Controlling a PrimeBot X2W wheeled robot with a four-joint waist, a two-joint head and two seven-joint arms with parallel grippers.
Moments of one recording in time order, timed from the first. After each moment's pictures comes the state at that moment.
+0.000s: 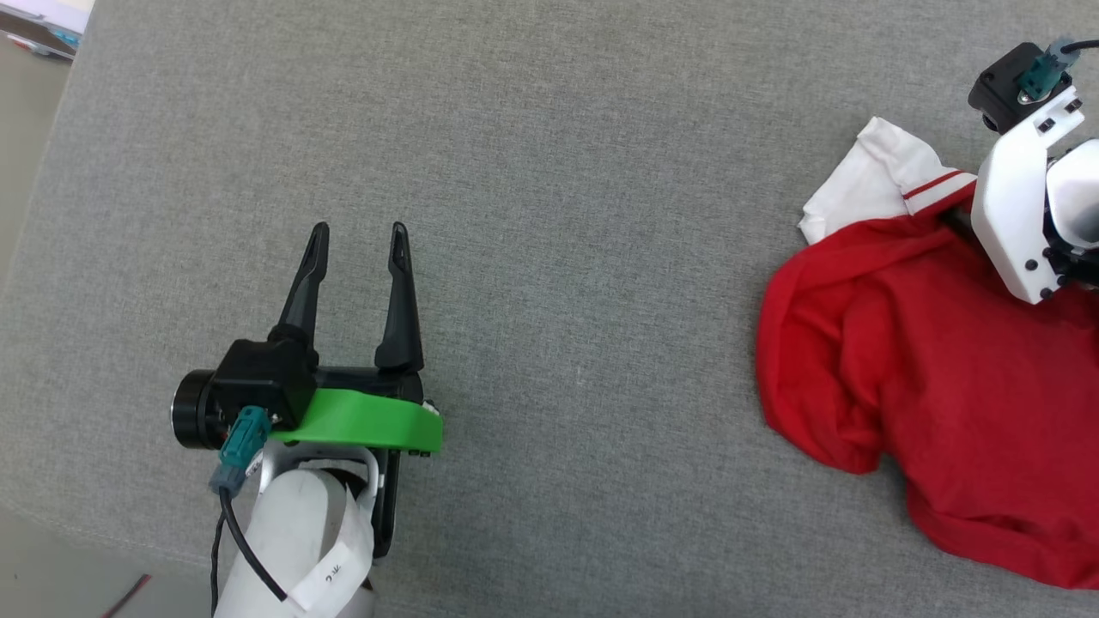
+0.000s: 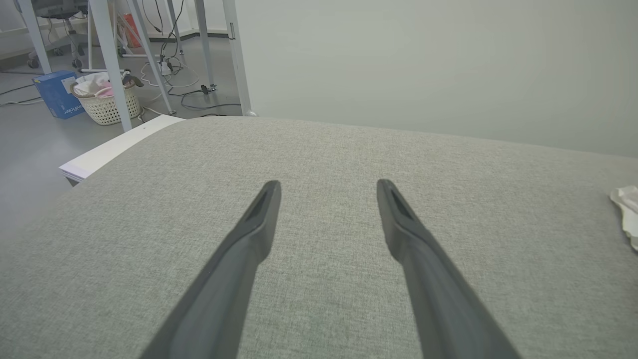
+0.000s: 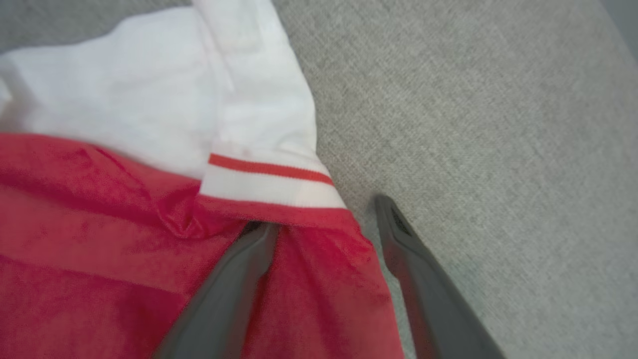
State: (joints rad) left arm -0.25 0.05 -0.13 0.03 -0.19 0.01 -0.26; right arm -1.05 -0.74 1.02 0.47 0.80 0.13 0.67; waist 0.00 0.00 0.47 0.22
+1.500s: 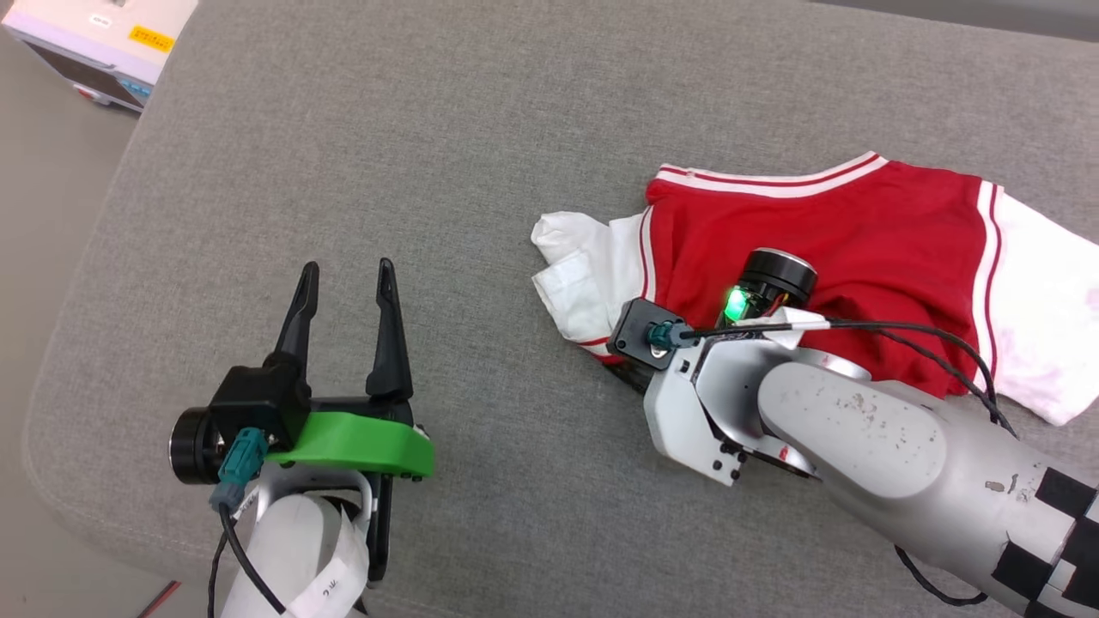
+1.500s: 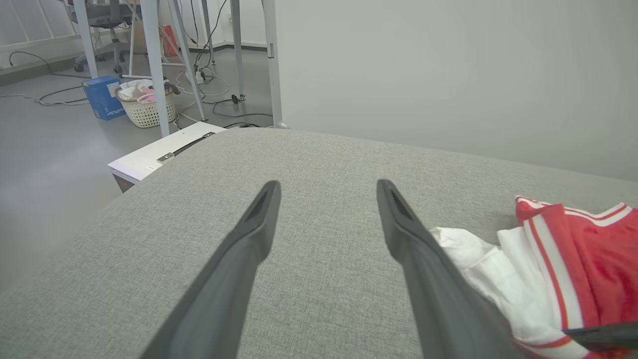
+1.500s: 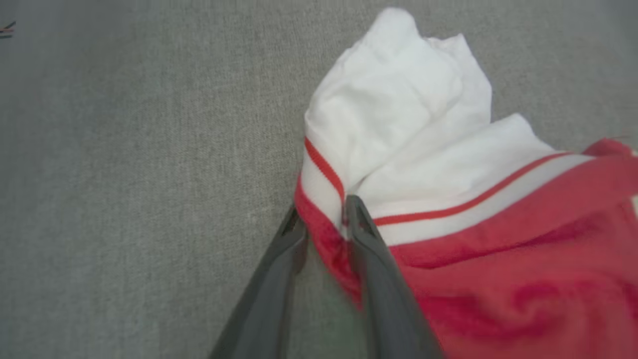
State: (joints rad) left arm -0.21 0.05 -0.11 0.07 -0.20 0.03 -0.26; right arm -0.92 -0.34 1.28 0.43 0.56 0.13 0.22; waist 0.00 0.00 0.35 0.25
